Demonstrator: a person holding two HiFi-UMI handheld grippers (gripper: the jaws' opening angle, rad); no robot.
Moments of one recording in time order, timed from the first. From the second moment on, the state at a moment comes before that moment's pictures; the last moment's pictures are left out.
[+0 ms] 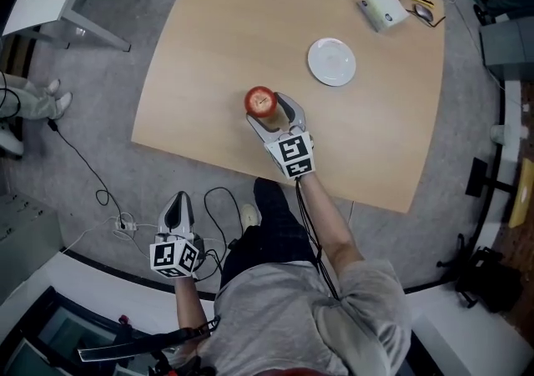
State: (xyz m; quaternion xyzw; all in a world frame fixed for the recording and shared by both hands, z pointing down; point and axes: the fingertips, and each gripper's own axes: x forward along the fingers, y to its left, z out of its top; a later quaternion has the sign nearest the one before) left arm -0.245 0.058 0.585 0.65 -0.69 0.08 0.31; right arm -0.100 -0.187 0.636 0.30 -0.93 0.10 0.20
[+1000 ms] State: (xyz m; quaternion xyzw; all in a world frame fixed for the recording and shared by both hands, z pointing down) left arm -0.183 -0.029 0.594 0.72 -0.62 0.09 0.30; right arm 0.018 -0.278 0.605 0.43 -0.88 0.09 0.16
